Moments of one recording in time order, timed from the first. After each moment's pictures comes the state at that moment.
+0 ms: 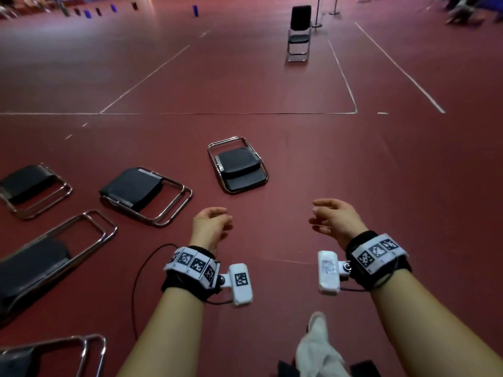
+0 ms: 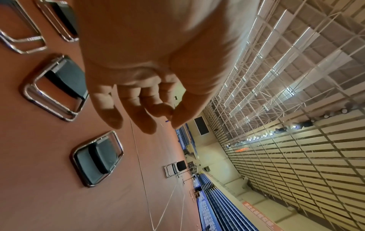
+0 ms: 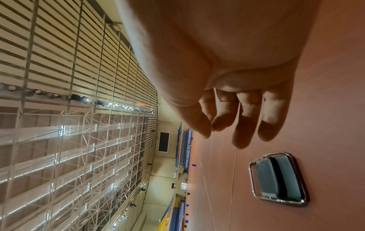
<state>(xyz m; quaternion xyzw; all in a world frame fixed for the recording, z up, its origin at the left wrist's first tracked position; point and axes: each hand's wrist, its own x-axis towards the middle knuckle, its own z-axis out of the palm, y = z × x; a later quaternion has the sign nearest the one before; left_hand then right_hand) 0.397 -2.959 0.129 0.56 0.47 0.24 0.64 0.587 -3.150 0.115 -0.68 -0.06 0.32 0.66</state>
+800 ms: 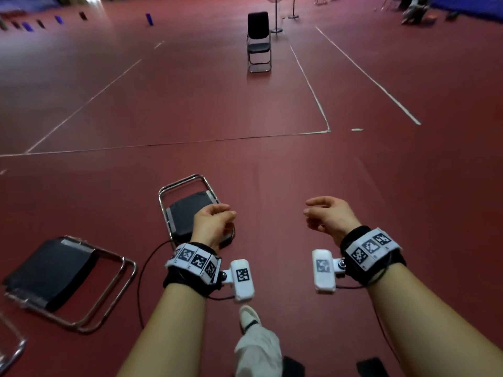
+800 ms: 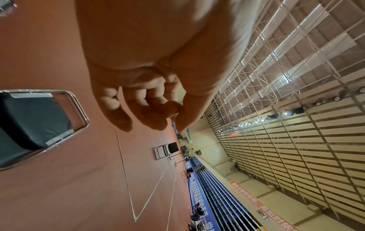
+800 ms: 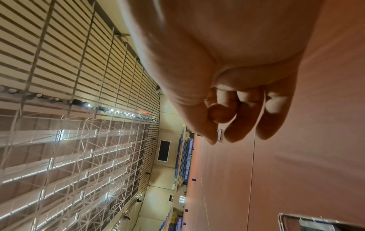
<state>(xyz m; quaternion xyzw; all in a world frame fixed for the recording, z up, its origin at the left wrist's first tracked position) 0.977 -2.724 0.115 0.59 0.42 0.21 0.66 1.128 -2.928 0.108 -0.70 -0.03 0.27 0.67</state>
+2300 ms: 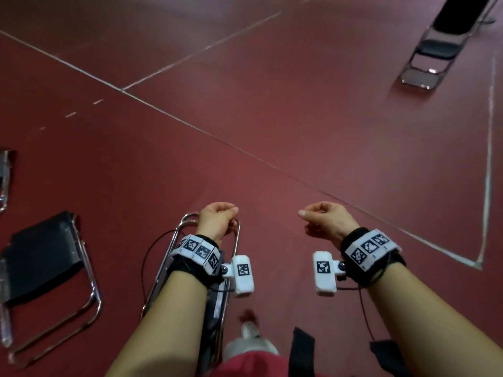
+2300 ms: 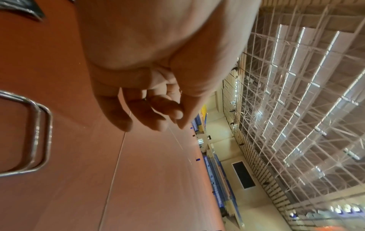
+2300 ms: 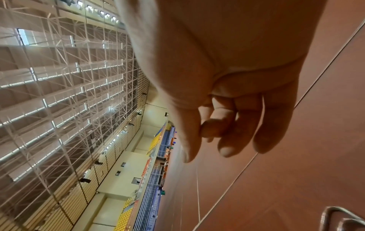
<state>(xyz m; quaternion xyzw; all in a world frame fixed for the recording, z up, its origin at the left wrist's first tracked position) 1.646 -2.059 0.061 0.41 0.60 0.34 0.60 1.876 -2.157 0.082 -0.69 -0.22 0.50 0.48</state>
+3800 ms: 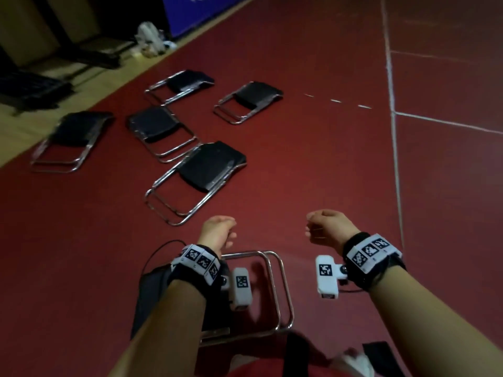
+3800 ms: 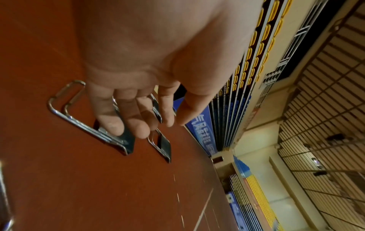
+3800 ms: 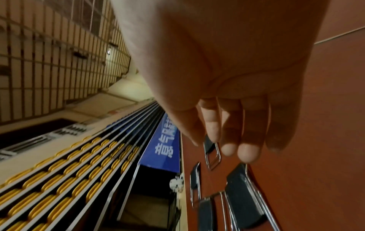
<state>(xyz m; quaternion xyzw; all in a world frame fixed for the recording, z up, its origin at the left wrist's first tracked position) 1.591 -1.723 0.041 -0.08 0.73 0.60 0.32 1.743 -1.511 0.074 -0.45 -0.59 0.67 0.03</state>
